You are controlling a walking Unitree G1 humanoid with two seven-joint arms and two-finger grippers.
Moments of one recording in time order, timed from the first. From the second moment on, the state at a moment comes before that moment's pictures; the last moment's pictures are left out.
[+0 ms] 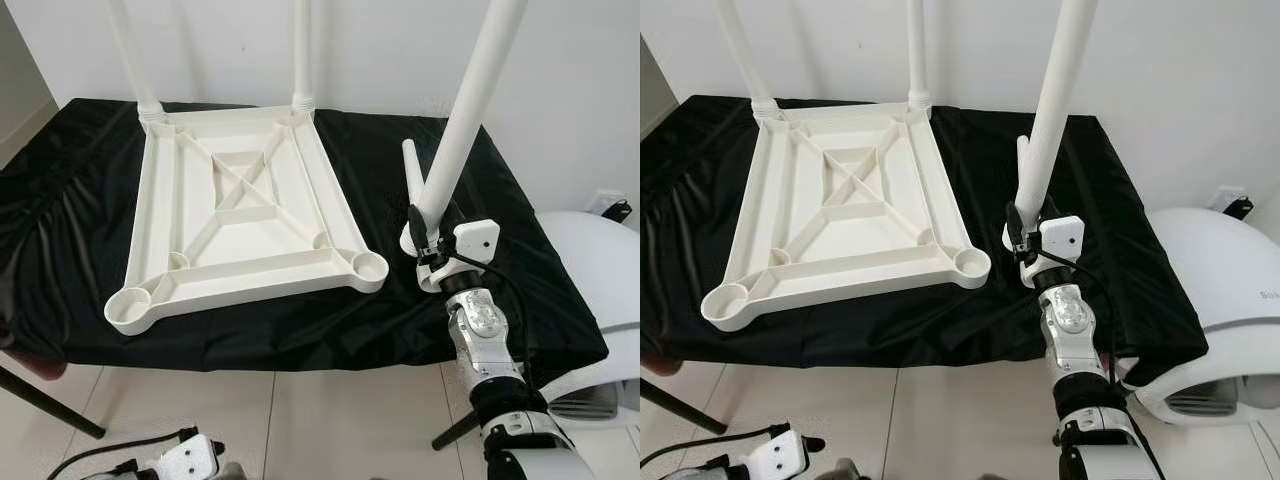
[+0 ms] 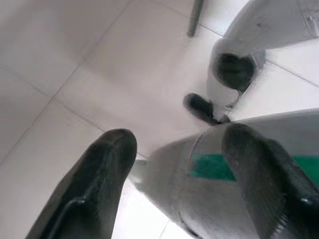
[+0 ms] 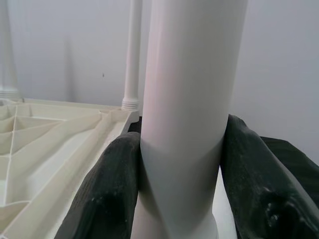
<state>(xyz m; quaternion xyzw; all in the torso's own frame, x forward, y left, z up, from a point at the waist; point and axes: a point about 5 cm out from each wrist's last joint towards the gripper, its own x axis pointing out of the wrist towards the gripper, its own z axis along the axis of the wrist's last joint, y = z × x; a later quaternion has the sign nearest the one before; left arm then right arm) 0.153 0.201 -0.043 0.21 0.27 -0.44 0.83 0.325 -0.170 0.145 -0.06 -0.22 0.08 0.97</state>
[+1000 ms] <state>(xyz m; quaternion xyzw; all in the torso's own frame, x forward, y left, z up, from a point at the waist) 0.162 0.213 -0.087 0.09 0.46 -0.05 0.88 0.327 -0.134 0.141 -0.02 -0.22 0.11 0.97</state>
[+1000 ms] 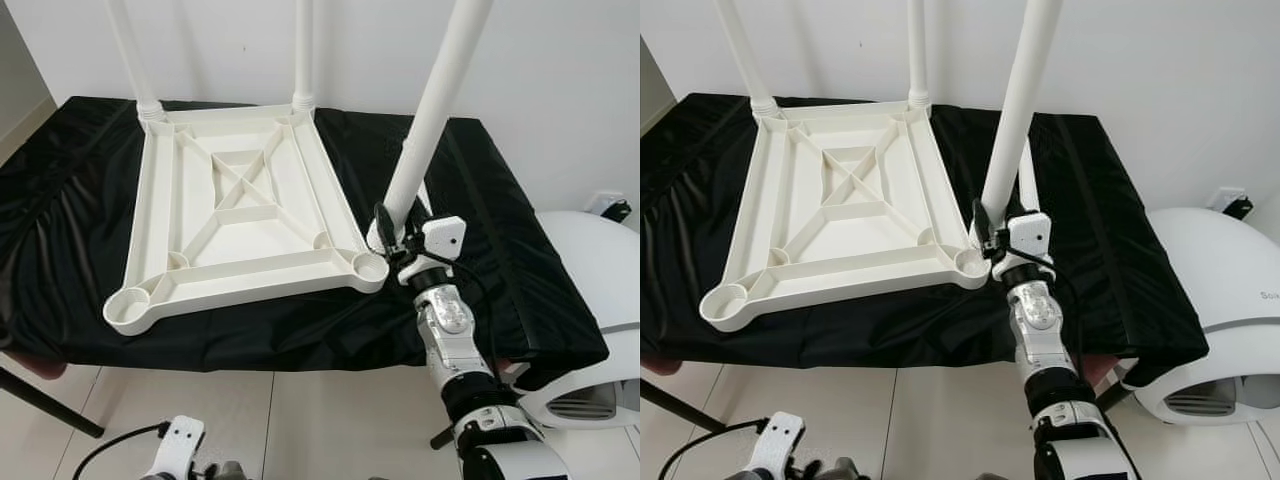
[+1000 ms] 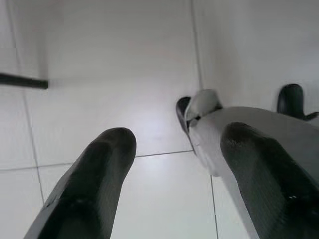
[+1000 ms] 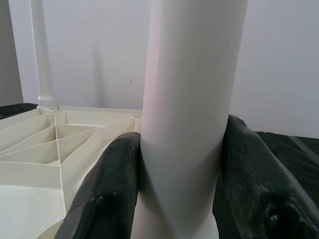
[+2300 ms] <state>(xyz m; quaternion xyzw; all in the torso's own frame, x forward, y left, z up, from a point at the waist) 0.170 0.187 -0.089 0.07 0.46 -0.04 0.88 0.326 -0.122 0.135 0.00 -0.20 0.12 0.97</state>
